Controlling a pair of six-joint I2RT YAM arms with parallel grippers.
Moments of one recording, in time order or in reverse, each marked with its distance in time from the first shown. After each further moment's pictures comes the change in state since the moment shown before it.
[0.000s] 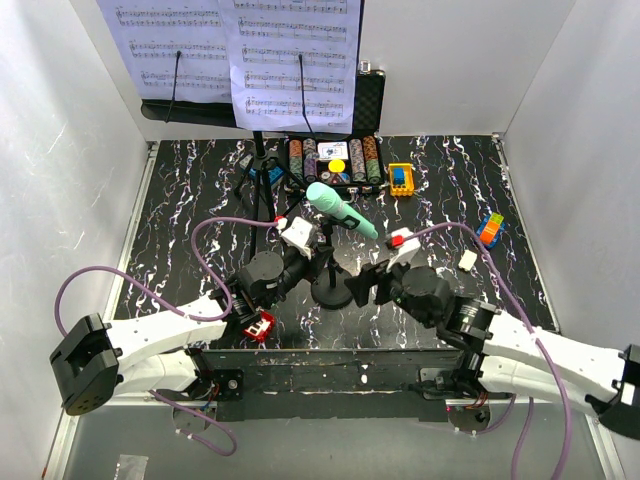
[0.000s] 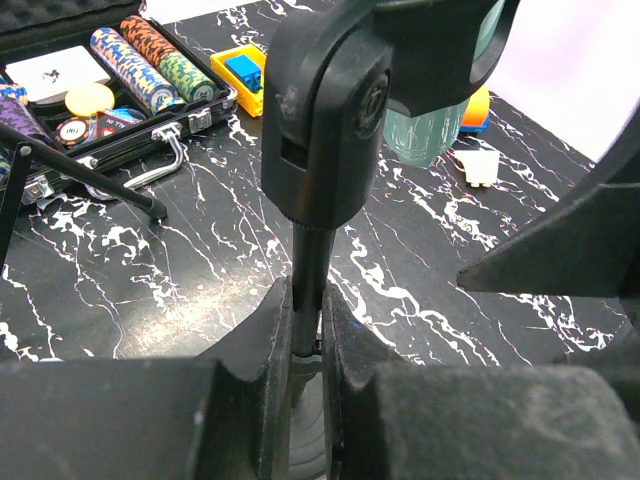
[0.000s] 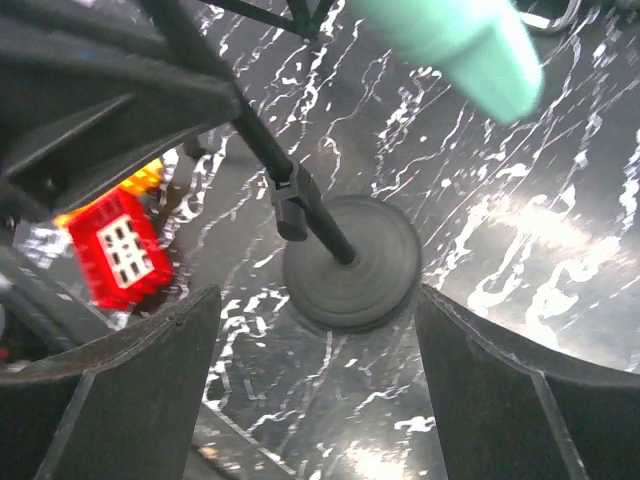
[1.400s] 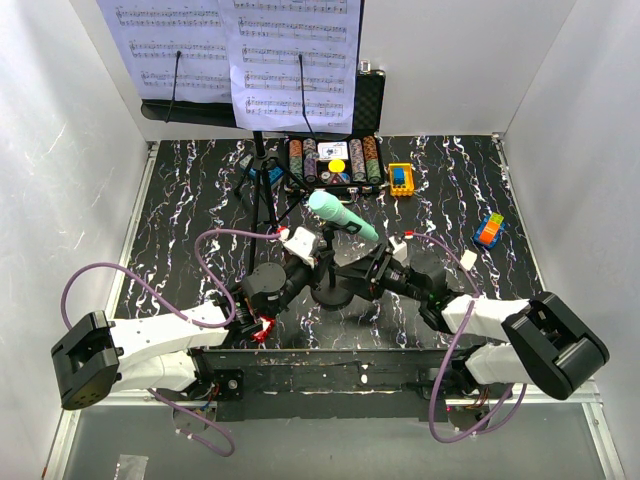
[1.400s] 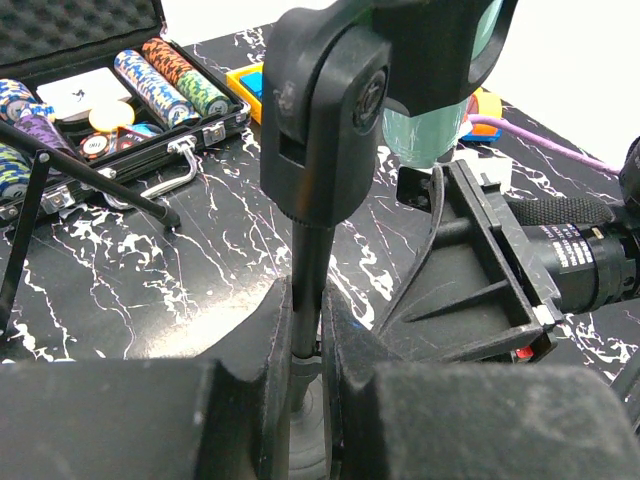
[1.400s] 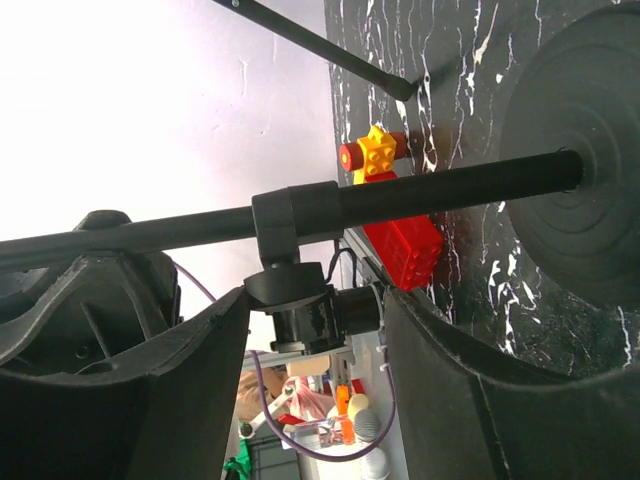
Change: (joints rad) left arm -0.086 0.002 -0.040 0.092 -0.120 0.053; right arm -0.498 0.471 -0.281 0.893 -0.895 1.081
